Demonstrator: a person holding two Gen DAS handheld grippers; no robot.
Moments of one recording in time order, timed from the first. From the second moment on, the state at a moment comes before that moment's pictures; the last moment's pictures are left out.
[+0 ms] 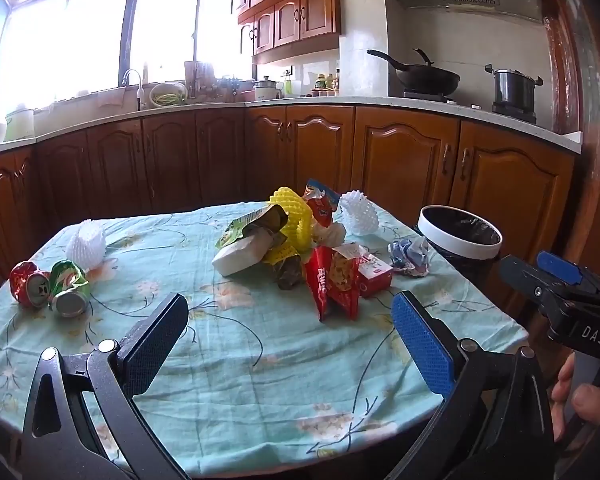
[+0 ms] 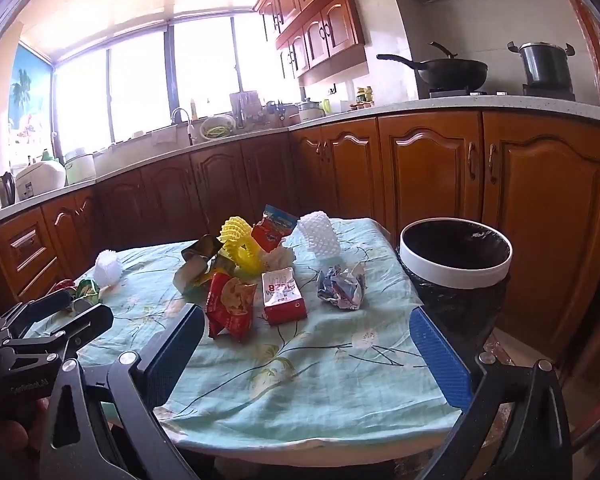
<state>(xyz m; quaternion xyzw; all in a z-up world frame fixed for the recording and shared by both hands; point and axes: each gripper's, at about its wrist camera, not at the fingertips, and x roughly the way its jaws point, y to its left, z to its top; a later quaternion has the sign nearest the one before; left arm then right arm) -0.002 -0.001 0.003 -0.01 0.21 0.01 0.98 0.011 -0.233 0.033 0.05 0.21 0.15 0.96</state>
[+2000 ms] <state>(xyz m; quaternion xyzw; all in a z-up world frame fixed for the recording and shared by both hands) 0.060 -0.008 -0.013 -0.03 0.29 -0.02 0.96 0.068 -0.256 0.017 0.10 0.27 0.17 0.94</state>
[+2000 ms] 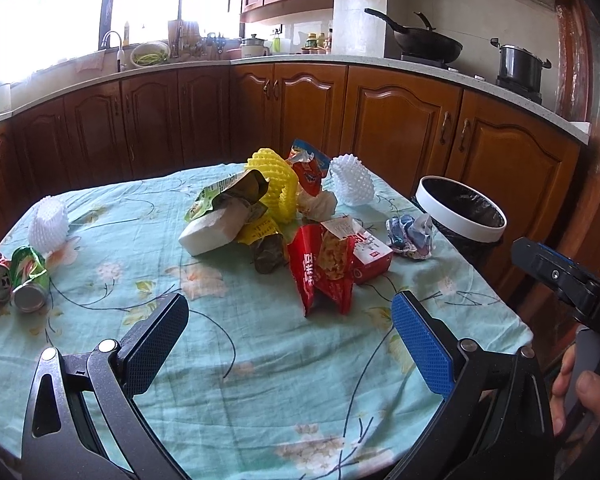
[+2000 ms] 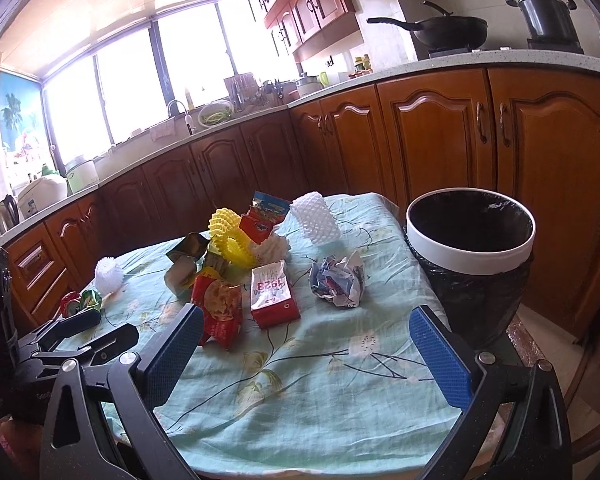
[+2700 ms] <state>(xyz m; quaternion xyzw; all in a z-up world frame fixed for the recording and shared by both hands) 0.154 -0.014 -0.050 -0.06 0.41 -0.06 0.91 0.194 -0.255 -0.030 0.11 0.40 0.18 0.89</state>
